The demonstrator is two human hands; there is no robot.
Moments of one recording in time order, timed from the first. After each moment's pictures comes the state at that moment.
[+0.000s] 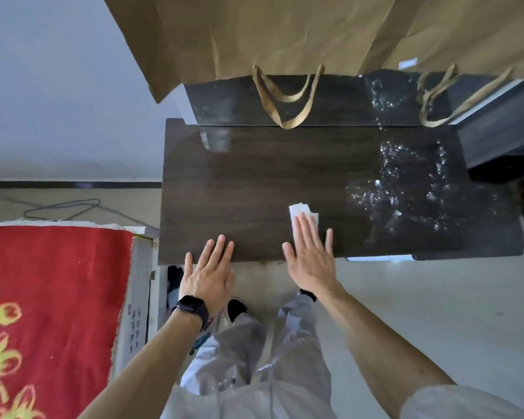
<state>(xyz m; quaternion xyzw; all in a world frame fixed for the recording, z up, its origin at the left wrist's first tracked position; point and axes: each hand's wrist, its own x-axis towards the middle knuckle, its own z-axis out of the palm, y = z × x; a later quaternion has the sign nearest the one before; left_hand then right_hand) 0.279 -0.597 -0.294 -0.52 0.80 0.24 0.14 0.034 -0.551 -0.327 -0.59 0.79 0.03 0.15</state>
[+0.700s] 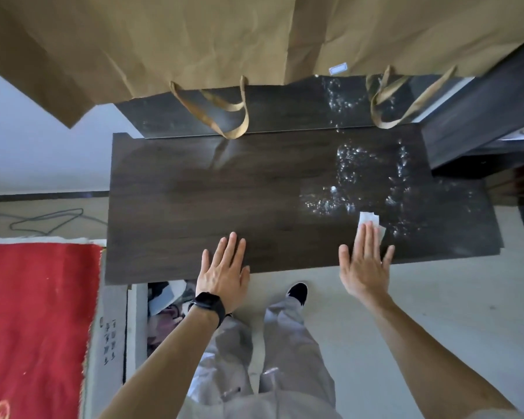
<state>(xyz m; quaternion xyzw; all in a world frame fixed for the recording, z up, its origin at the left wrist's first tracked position) 0.128 -0.592 -0.288 -0.50 0.81 0.24 0.16 -0.164 -0.489 -0.318 -0.42 0.89 0.03 0.16</state>
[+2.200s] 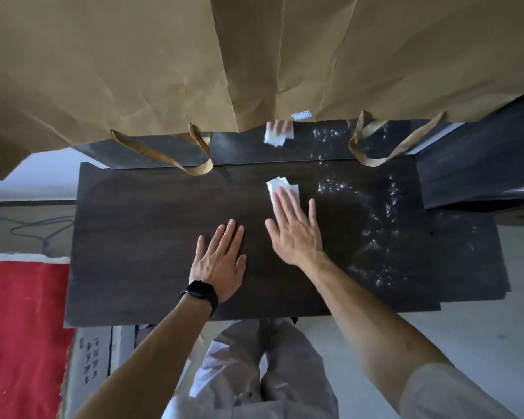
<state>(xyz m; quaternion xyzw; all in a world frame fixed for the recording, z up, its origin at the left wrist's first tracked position) 0.023 -0.681 -0.287 -0.52 0.82 0.21 0.14 -0.181 -0.676 -0.327 -0.65 0.74 0.01 0.17</state>
